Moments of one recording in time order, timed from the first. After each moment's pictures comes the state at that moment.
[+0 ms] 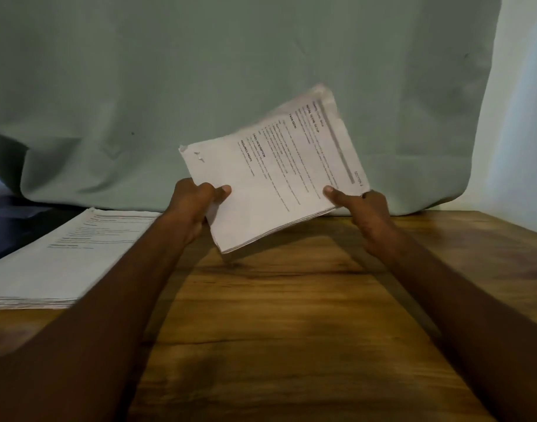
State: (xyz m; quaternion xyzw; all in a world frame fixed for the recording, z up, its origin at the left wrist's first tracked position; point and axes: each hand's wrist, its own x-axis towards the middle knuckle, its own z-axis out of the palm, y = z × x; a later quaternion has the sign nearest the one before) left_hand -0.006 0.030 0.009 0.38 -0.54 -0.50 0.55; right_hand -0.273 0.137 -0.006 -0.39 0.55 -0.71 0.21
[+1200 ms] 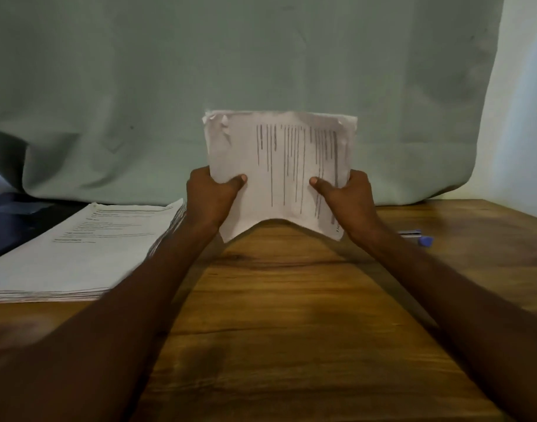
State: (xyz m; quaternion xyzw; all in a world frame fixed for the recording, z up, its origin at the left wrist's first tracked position) left_hand -0.028 0.042 -0.007 0.37 -0.63 -0.30 0.62; right_hand -0.244 0.130 -0.010 -0.51 0.56 -0.65 0.07
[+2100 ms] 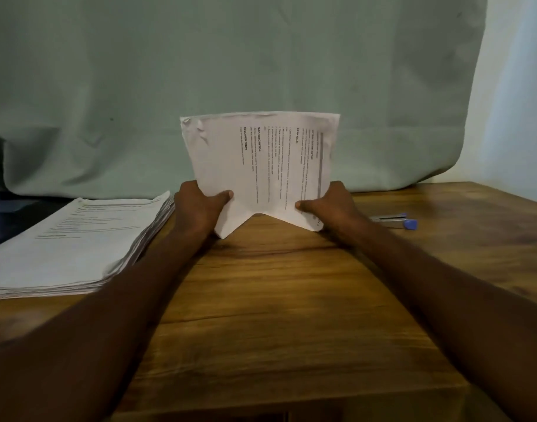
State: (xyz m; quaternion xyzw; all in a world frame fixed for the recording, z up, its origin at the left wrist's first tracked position) left_hand -0.034 0.045 -0.033 0.46 -0.63 -0.27 0.57; right_hand -0.261 0.123 -0.033 -0.48 0.66 -0.55 0.16
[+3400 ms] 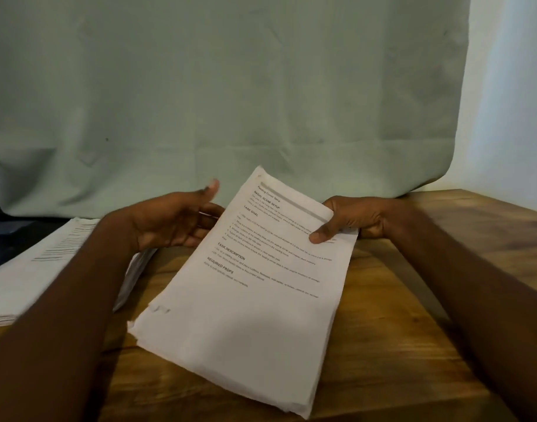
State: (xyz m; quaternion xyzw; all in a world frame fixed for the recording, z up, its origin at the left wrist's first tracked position) left_hand 0.032 0.050 0.019 0.31 -0.70 -0.62 0.19; right_hand -0.294 0.160 0.005 -0.59 0.60 -0.30 0.45
